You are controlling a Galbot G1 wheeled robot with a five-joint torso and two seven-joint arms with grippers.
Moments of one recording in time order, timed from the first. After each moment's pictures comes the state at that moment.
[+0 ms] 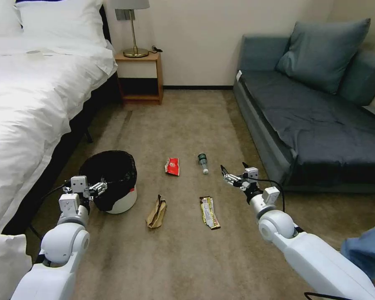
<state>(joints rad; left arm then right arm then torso) 1.27 -1.16 -0.60 -1.89 -0.30 0.36 -0.24 -0.87 0.90 -0.10 1.57 0.76 0.20 0.17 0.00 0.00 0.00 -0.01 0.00</state>
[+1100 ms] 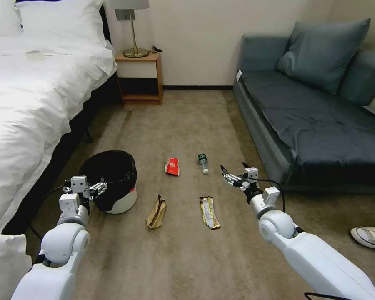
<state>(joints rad) 1.27 -1.16 -0.60 -1.89 -0.30 0.36 -0.24 -0.87 0.90 -0.10 1.57 0.76 0.20 0.17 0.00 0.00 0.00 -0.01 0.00</state>
